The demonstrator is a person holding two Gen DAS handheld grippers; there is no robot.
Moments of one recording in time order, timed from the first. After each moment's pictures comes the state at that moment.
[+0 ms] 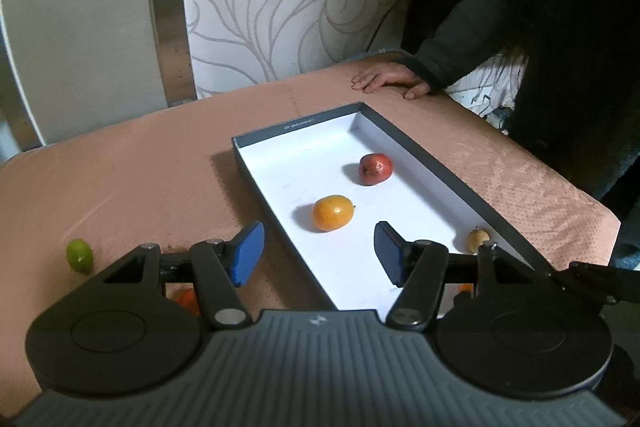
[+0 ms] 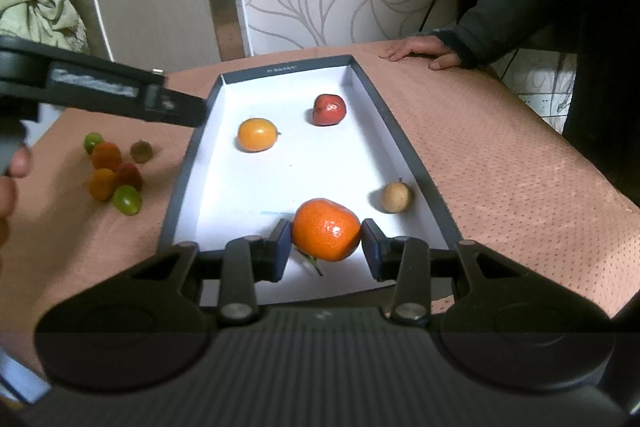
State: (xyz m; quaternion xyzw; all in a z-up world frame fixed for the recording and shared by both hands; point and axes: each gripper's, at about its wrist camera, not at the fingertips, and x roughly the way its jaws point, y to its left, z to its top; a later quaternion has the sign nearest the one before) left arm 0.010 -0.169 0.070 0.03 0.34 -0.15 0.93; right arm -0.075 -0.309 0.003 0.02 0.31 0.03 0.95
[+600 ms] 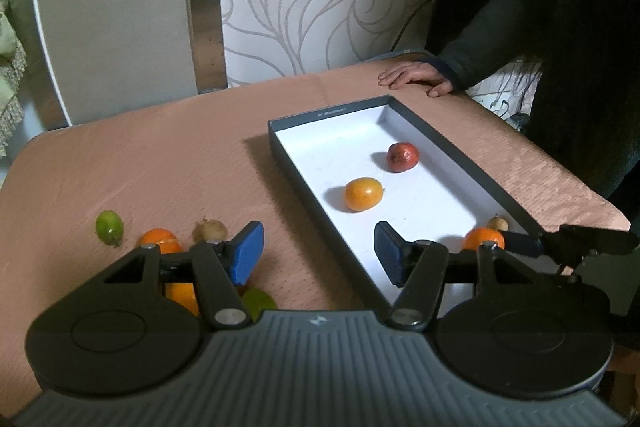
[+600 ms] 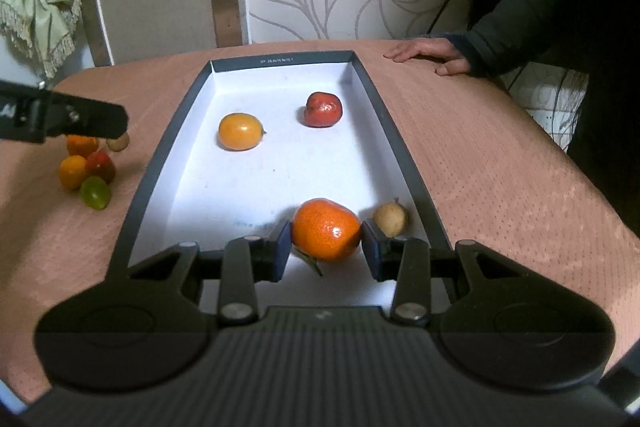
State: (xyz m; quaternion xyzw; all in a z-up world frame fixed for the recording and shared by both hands) left arm -0.005 -0.146 0.066 0.02 0.34 -0.12 0.93; right arm -0.045 -0.306 -0.007 -0.02 0.32 0.04 0.95
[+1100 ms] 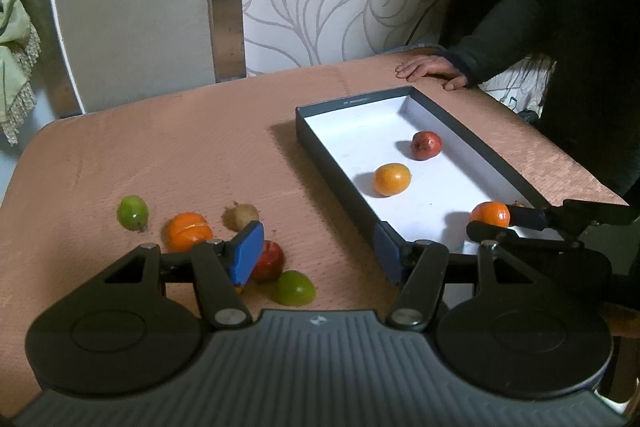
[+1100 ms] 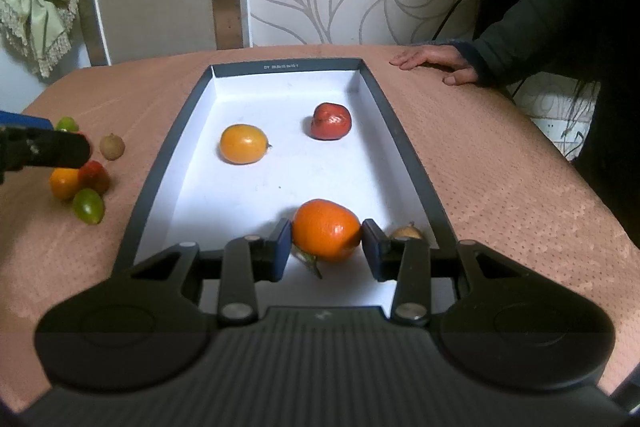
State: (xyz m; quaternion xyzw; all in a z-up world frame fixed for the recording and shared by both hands) left arm -0.010 -0.118 0.059 0.02 0.35 -0.11 0.93; right arm -0.031 -0.295 -0.006 -0.03 0.32 0.04 0.95
